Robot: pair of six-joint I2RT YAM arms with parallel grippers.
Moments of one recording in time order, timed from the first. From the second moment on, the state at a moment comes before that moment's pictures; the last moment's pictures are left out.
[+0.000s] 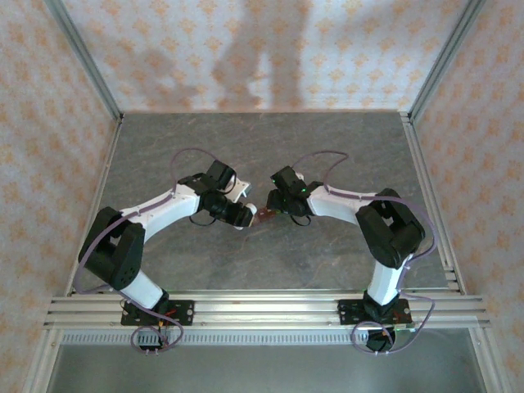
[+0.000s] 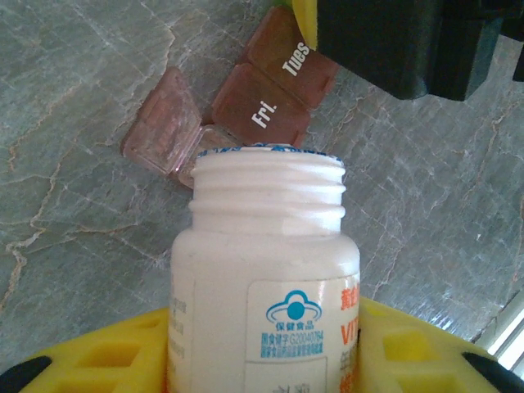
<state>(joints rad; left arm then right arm) -0.47 1.58 1.01 -0.62 0.41 -0.15 0.68 1.79 1.07 -0.34 0.09 0.78</state>
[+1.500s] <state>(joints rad) -0.49 1.68 1.13 -0.79 0.39 -0.15 0.68 1.79 1.04 -0.32 0.05 0.78</state>
